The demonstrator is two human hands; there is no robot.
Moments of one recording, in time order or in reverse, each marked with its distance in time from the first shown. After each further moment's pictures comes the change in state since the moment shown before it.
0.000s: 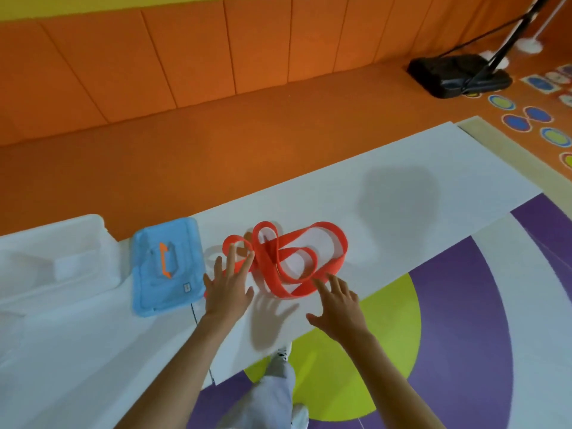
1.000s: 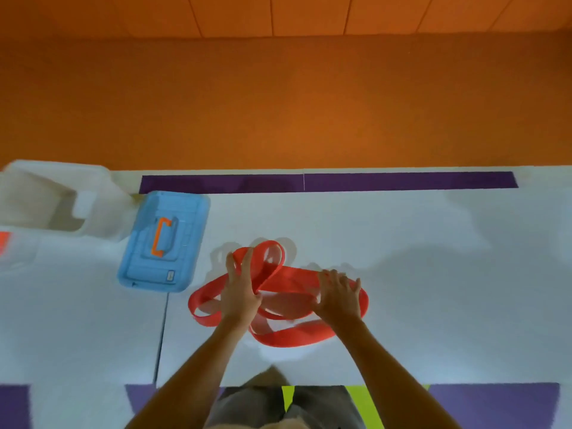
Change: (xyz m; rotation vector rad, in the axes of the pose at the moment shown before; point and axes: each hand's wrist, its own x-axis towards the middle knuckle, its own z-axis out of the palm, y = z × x) left_hand 0.121 0.083 0.051 -0.469 0.084 -0.577; right_hand 0.252 0.067 -0.004 -0.293 -0.247 -0.283
